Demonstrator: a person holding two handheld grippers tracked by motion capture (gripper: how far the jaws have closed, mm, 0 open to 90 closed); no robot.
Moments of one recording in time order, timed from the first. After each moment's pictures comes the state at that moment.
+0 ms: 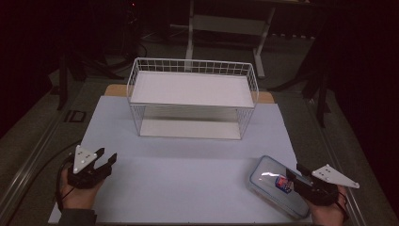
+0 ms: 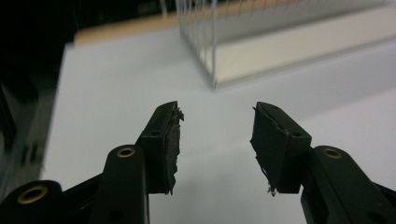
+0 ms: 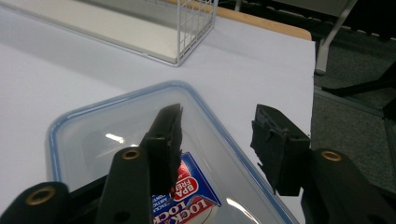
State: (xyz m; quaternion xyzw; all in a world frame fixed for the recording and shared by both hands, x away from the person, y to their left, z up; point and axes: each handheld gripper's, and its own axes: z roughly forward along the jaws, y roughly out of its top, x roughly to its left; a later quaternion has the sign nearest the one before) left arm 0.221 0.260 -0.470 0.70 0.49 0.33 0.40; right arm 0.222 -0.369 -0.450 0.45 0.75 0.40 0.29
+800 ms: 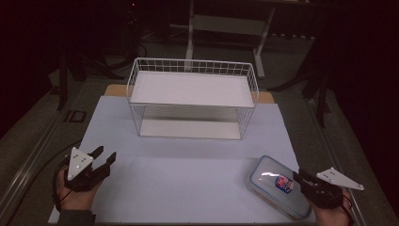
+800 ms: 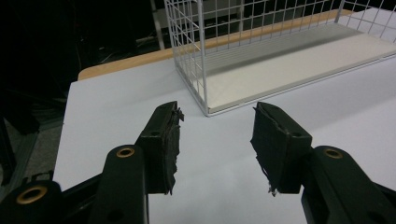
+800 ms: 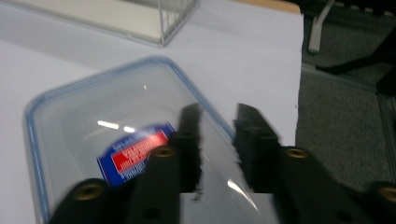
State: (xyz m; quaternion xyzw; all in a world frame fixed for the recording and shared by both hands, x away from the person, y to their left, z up) left arm 0.214 0.260 -0.464 0.69 0.47 0.35 0.42; right arm 0.217 -0.383 -0.456 0.48 0.74 0.37 0.28
